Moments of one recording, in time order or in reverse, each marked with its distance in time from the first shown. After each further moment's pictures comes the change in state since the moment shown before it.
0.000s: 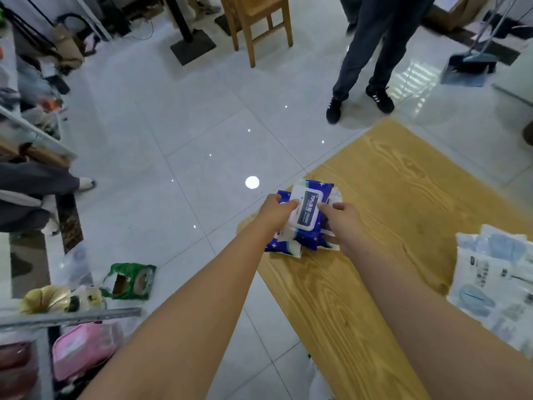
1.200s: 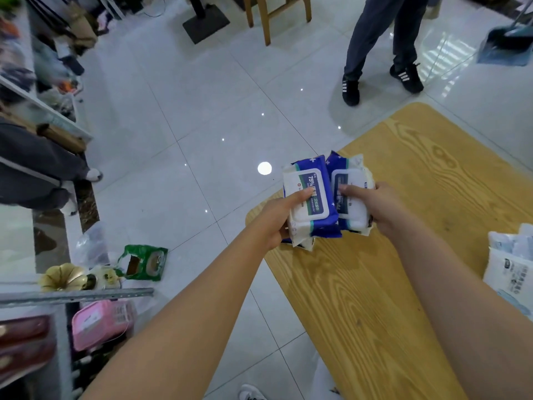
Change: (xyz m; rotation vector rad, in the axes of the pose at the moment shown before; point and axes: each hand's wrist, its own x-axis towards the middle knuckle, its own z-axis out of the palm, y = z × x) left_hand 0.004 -0.034 -0.005 -0.518 -0.233 -0.066; right_hand 0.053 -0.012 -0.034 -0.135 -0.066 -0.096
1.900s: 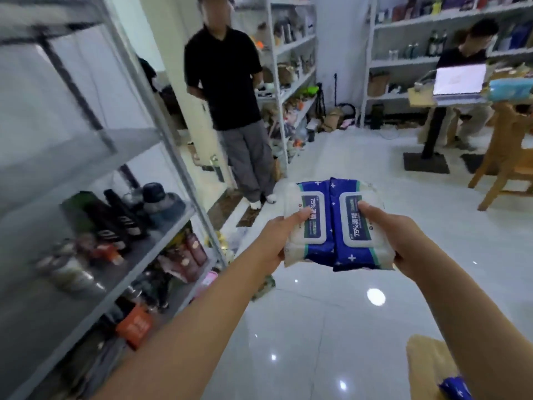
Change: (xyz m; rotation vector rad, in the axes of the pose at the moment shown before) left_hand -0.338 0.029 -0.264 -0.440 0.543 0.583; right_hand -0.296 -0.143 0.300 -0.275 -0.876 -0.325
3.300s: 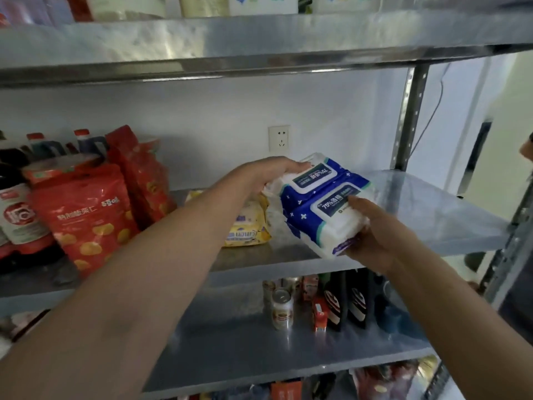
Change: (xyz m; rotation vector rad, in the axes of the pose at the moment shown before) left_hand -0.142 0.289 -0.582 0.361 1.002 -0.043; right_hand 0.161 -0.041 0.685 0.081 -1.078 0.313
